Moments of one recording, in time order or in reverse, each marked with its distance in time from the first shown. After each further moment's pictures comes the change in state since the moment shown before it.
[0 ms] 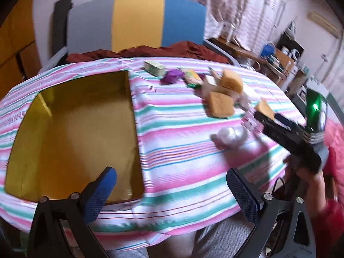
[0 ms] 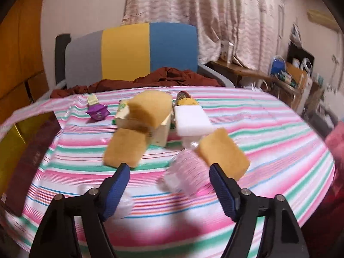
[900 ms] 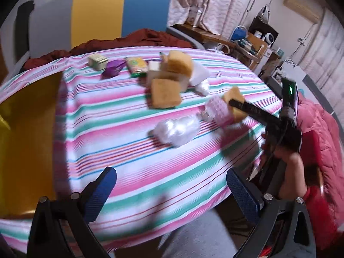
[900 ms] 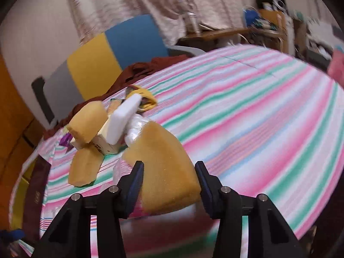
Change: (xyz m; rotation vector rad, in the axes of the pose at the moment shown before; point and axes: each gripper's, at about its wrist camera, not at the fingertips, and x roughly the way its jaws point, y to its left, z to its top) left arm 0.031 -0.080 0.008 0.092 0.065 -0.183; right arm 0.022 -0.115 -0.029 0.445 0.083 0.113
